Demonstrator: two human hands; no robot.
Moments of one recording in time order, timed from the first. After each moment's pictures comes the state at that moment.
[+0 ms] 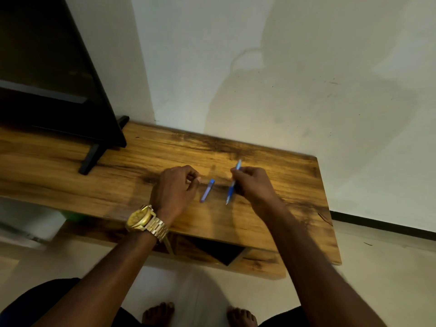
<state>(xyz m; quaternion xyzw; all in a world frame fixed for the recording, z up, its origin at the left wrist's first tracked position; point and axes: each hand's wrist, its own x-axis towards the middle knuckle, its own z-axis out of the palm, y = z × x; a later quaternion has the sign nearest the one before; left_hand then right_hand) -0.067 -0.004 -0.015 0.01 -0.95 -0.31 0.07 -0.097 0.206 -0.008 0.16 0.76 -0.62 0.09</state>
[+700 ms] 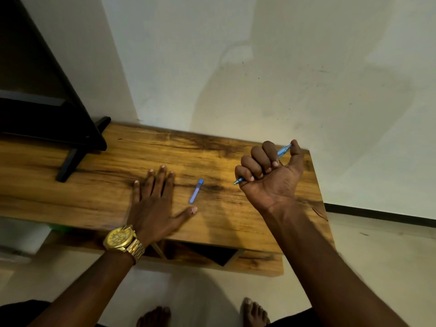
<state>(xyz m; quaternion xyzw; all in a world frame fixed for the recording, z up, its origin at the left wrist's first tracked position) -0.063 -0.026 -0.088 -0.05 -1.00 -0.07 -0.02 -0.080 0.233 0.033 0.03 0.20 -0.97 0.11</state>
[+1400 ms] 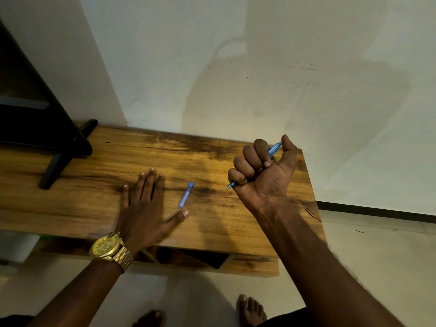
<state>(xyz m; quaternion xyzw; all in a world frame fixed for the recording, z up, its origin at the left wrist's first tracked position) -0.064 -0.022 -0.085 -0.05 -1.00 -0.07 -0.02 -0.083 0.236 0.045 0.02 0.24 -0.97 0.10</state>
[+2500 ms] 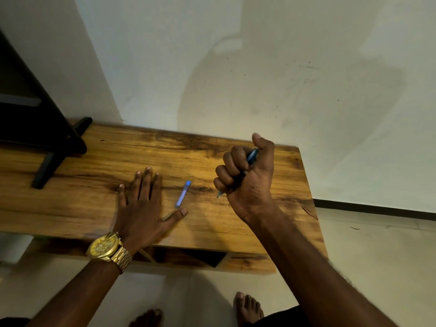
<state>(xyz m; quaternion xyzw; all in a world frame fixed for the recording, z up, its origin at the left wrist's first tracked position) -0.065 -0.015 -0.086 -0.04 -1.00 -0.06 -0.03 -0.071 0.216 0.047 0.00 0.43 -0.90 0.07</state>
